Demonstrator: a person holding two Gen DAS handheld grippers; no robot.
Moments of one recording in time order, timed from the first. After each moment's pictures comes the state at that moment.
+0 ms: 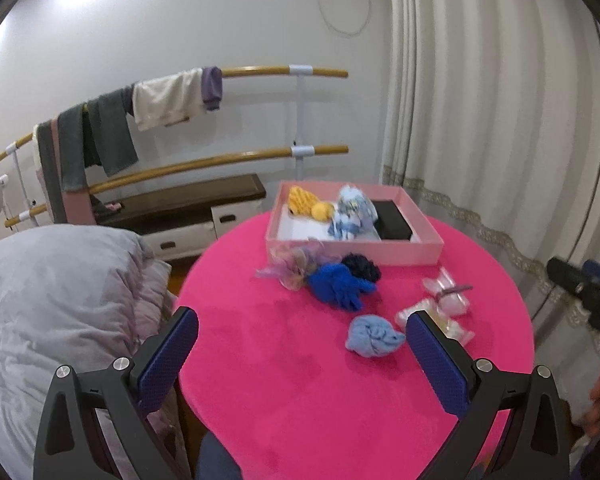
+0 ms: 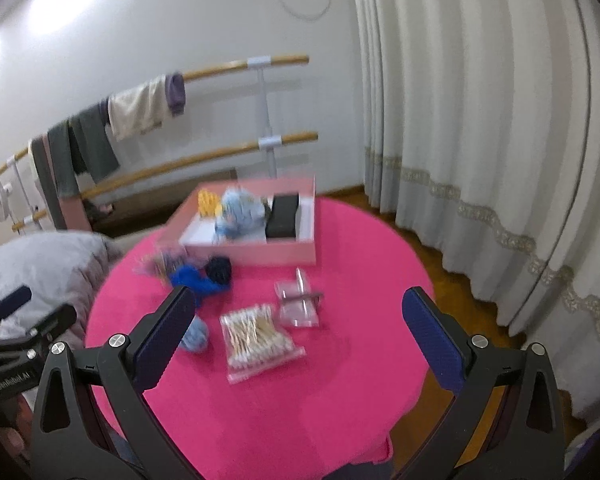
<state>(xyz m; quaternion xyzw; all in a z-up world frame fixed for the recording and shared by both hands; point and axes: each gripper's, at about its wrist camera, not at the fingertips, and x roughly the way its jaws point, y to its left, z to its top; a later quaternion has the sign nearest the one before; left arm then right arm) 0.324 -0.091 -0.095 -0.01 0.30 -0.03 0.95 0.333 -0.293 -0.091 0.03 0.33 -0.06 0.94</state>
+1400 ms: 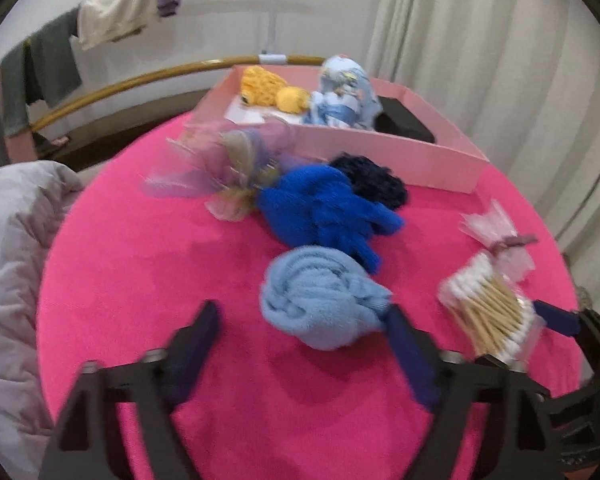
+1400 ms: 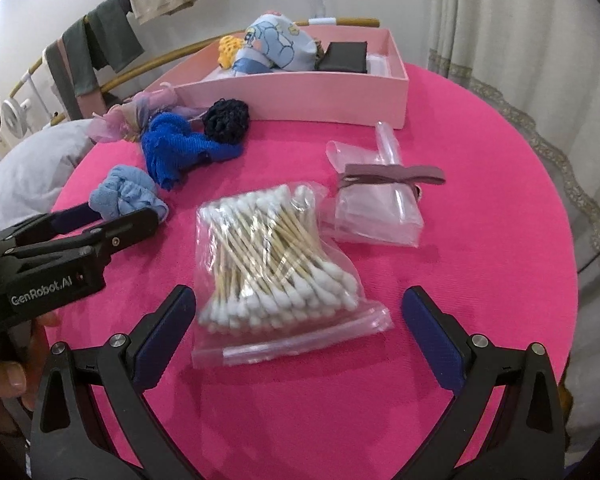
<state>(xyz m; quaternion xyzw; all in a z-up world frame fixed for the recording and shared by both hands) 0.502 -0.105 -0.229 -0.02 0.43 -0.08 0.90 0.421 -0.276 -0.236 0.02 0.50 0.03 0.87</state>
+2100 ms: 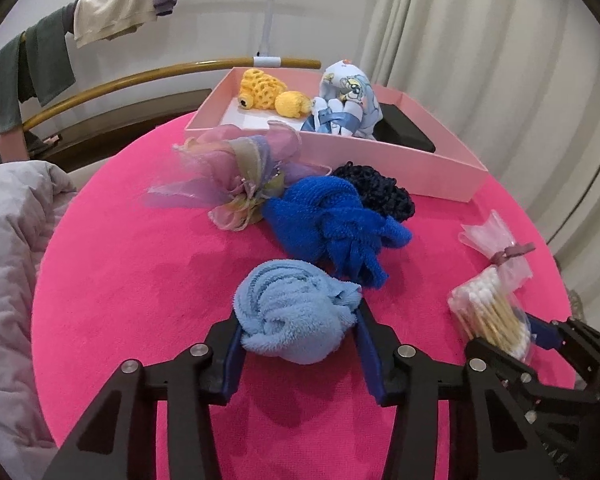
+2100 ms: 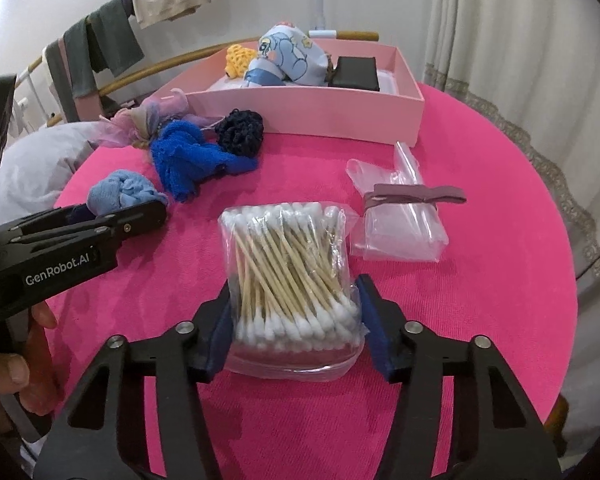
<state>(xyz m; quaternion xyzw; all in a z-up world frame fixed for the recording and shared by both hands) 0.508 -0.092 -0.229 -0.04 0.43 -0.10 0.90 0.415 -0.259 -0.230 0.01 0.48 0.03 0.88</state>
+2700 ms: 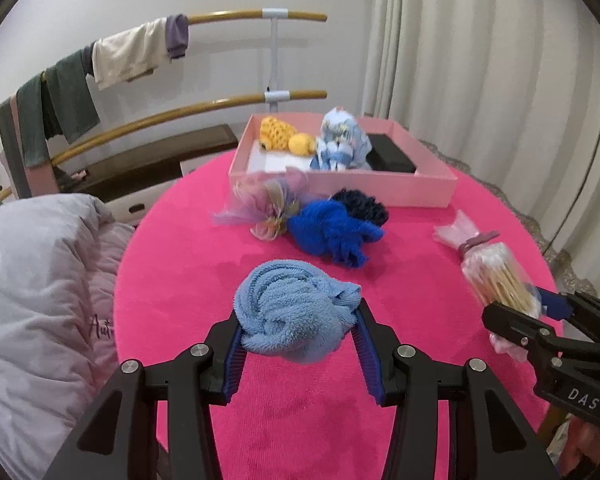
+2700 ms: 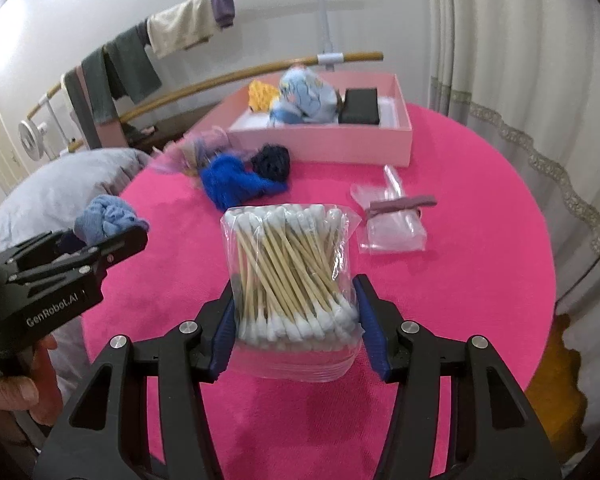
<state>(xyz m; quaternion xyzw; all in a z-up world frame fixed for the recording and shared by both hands) 0.407 -0.088 -0.157 0.01 0.37 -0.07 0.93 0.376 -0.260 -0.182 0.04 0.44 0.05 0.90</state>
